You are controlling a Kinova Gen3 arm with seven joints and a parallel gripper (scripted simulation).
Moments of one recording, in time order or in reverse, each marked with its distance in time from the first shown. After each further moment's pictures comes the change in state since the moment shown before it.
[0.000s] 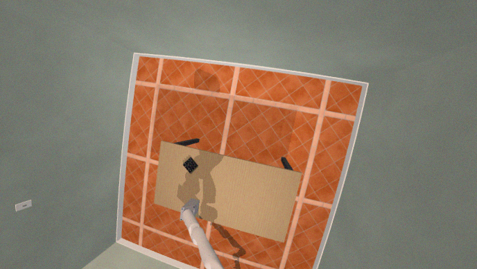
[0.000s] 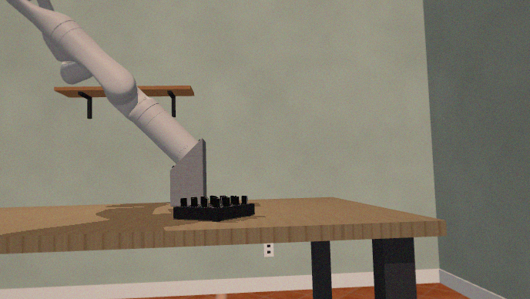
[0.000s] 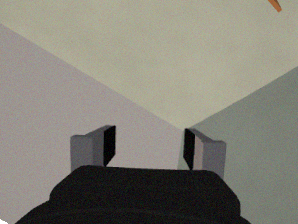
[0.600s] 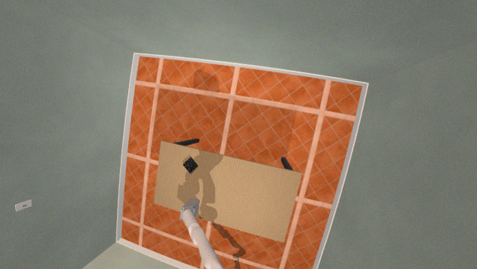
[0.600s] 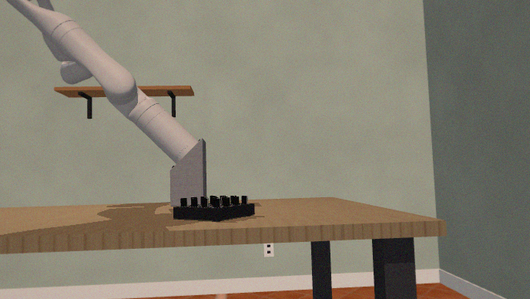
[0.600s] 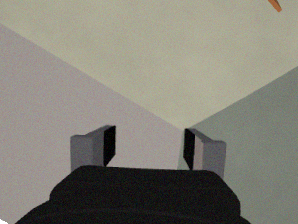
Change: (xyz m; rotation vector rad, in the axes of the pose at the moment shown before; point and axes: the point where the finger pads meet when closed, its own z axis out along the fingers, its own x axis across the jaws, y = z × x) arm 0.000 0.000 0.000 0.000 0.000 0.000
